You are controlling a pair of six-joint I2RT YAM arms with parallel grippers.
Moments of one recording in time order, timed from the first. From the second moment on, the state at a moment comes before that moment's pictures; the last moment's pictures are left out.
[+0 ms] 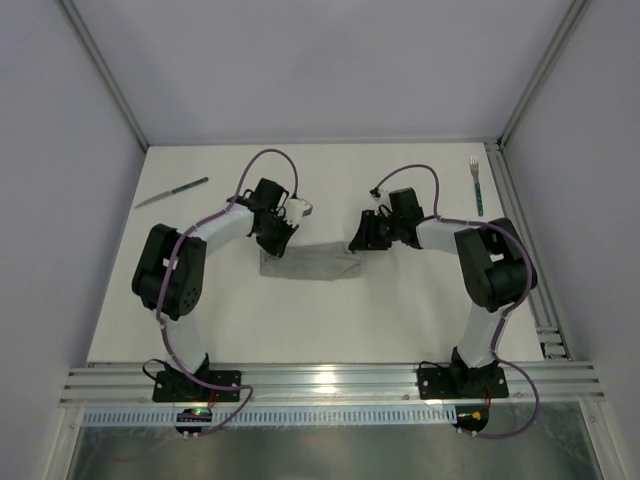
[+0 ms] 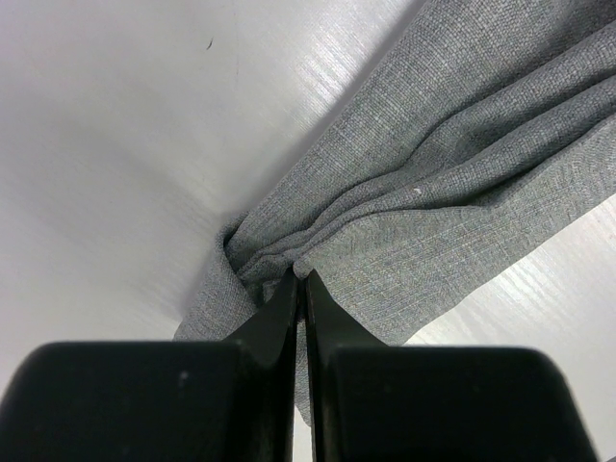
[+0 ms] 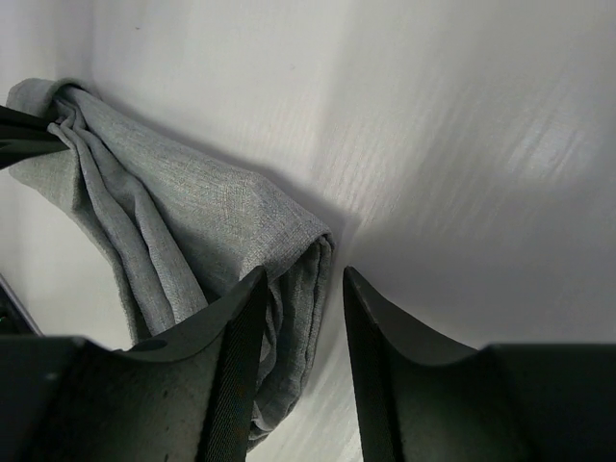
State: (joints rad) left arm -0.42 1.86 1.25 -0.58 0.23 0.32; right arm 0.32 1.85 0.98 0.01 -0.52 0.34
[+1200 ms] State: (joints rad) left arm -0.72 1.83 1.49 -0.82 0.45 0.61; right arm 0.33 1.89 0.91 0.18 -0.58 0.50
